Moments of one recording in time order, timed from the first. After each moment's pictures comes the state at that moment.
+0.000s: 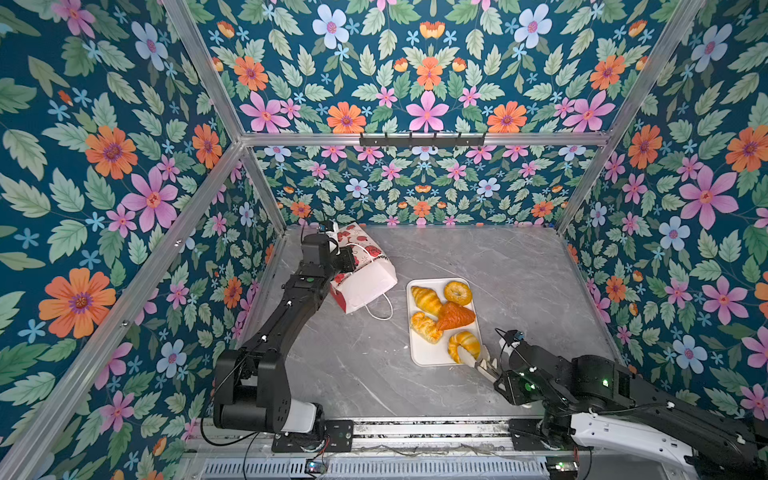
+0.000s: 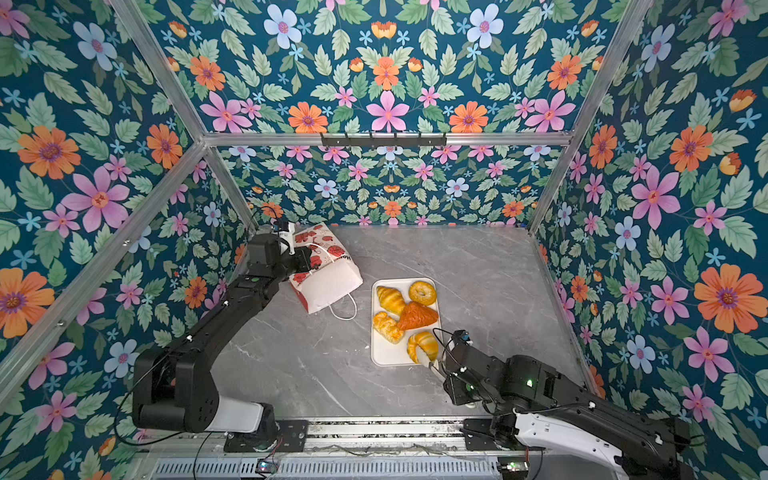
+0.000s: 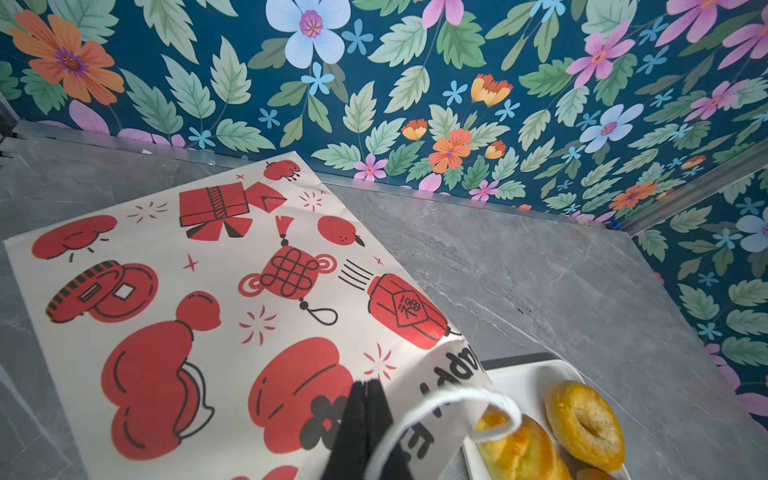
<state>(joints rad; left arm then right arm) -0.15 1.42 1.04 -0.06 0.18 -0.29 1.11 0.71 0.81 -1.21 0.05 0.90</state>
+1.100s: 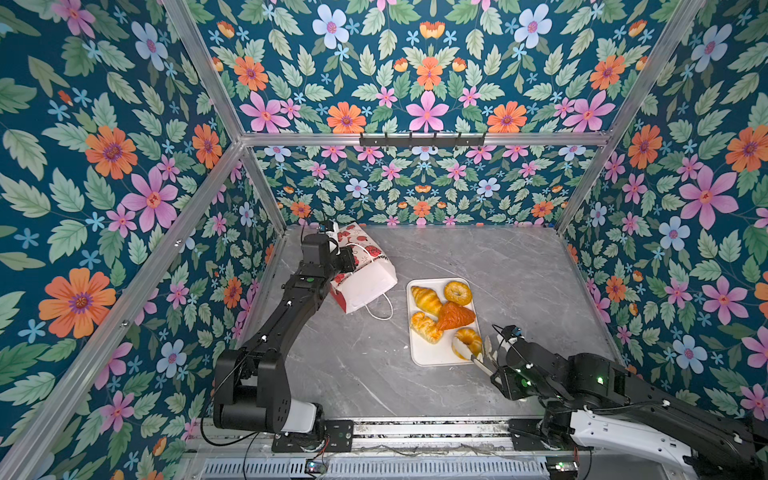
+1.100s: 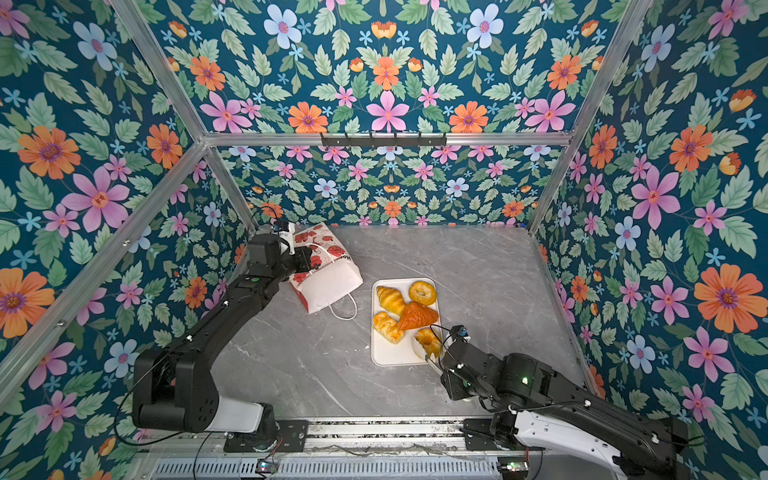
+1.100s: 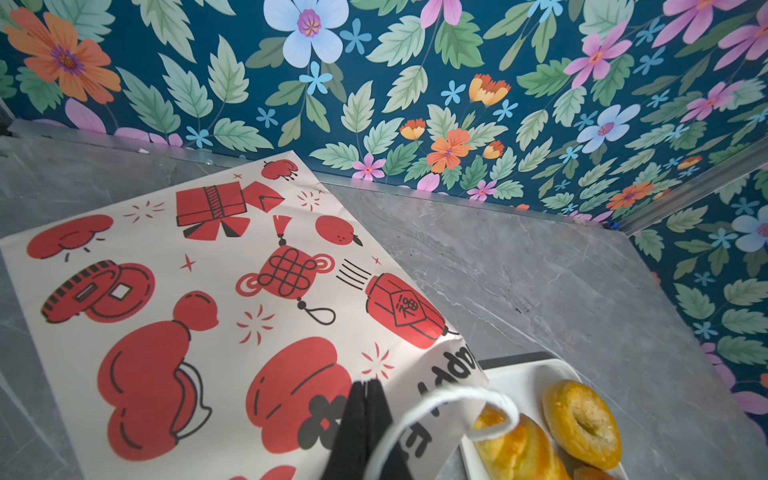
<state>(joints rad) -0.15 1.42 1.04 -0.06 0.18 -0.29 1.09 0.75 0.81 -1.15 0.11 0.84</state>
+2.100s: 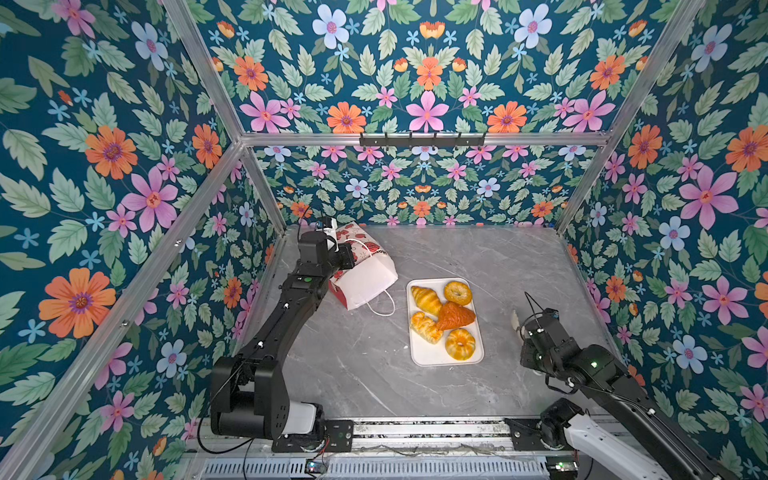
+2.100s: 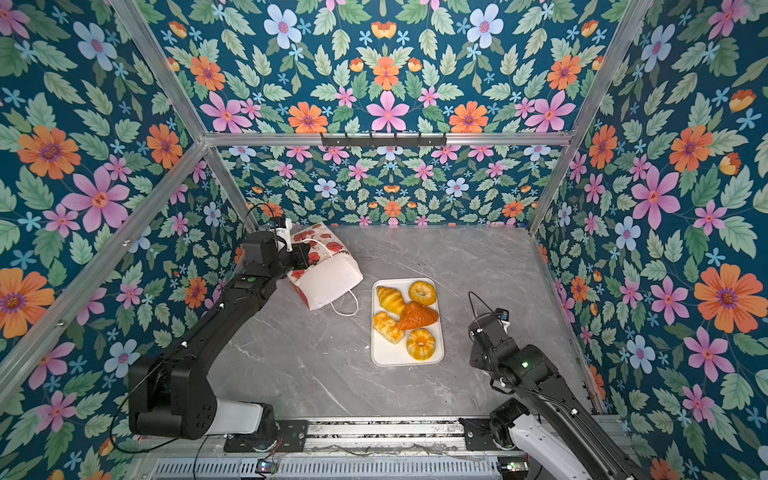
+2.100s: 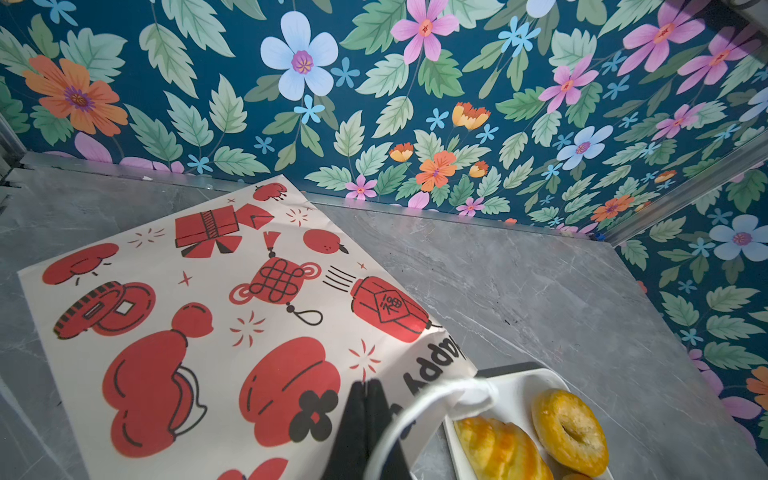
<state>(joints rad) -0.15 1.39 1.05 -0.06 0.18 -0.29 0.45 0.74 0.69 -1.06 0.24 0.71</state>
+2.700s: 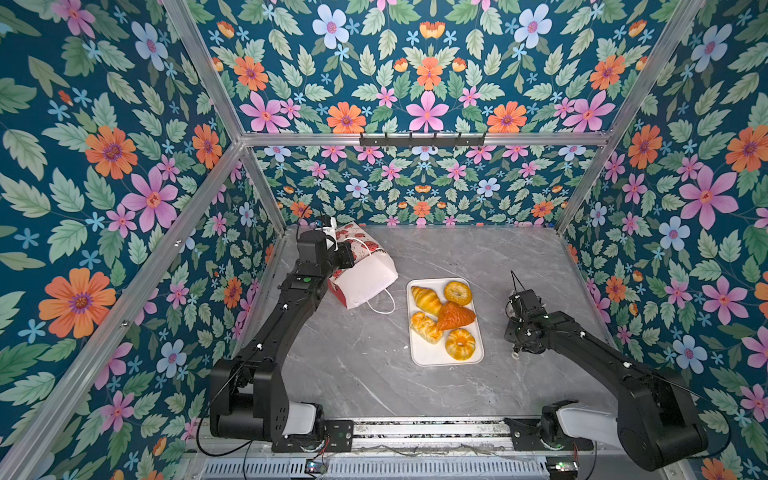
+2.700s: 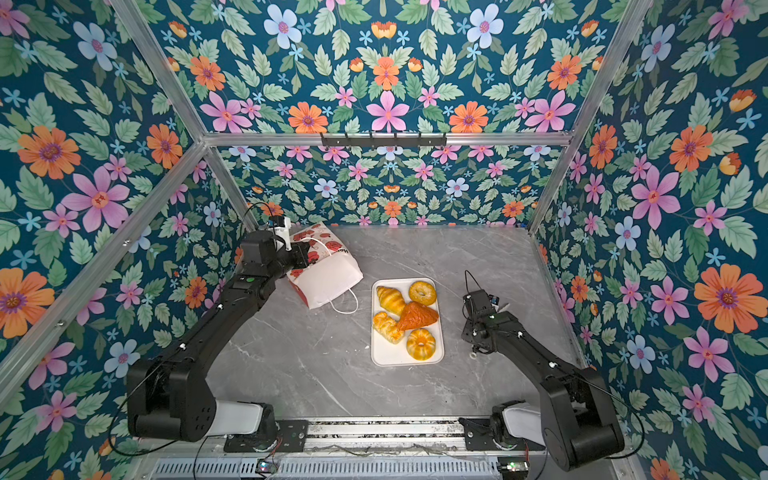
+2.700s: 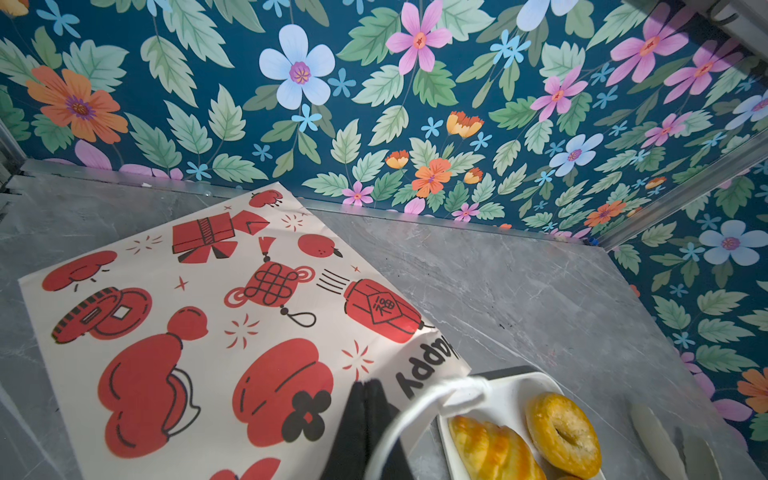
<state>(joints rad) -0.15 1.38 1.06 -0.06 0.19 -0.29 0.25 1.27 0.65 -0.61 0.18 0.67</state>
